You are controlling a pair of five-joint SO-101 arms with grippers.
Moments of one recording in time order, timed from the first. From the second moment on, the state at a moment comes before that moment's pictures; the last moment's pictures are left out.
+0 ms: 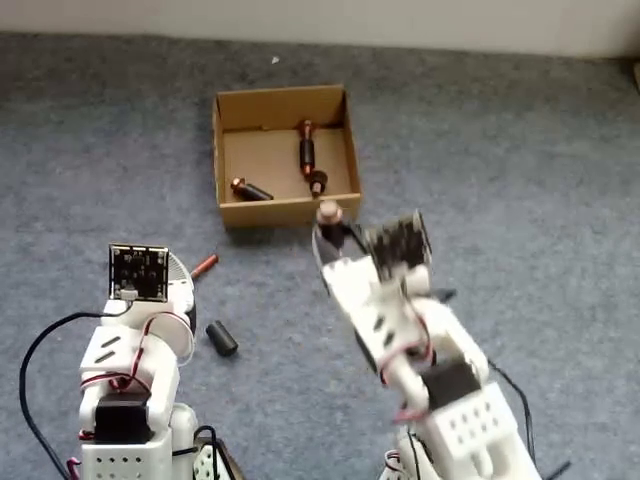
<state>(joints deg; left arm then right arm) -7.9 -104.1 86.0 54.5 -0.2 -29.6 -64.3 64.0 24.9 5.4</state>
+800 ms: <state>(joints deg) -8.3 -104.1 86.4 54.3 -0.2 -27.7 14.6 29.2 -10.8 5.4</state>
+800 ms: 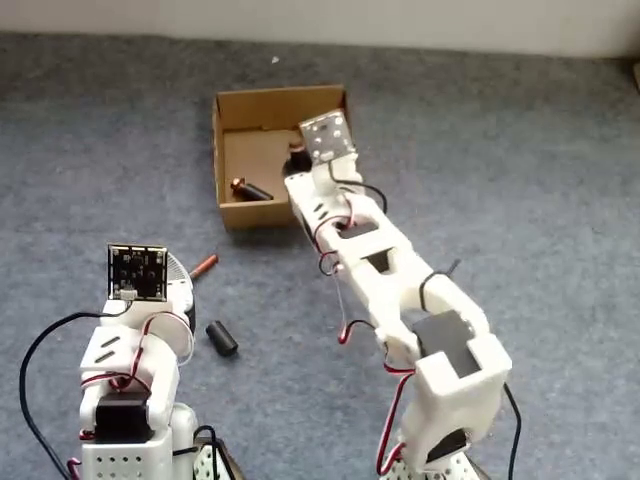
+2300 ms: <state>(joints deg) -24.1 -104.1 85.1 54.3 1.4 -61.0 -15.2 48.0 33.9 -5.9</state>
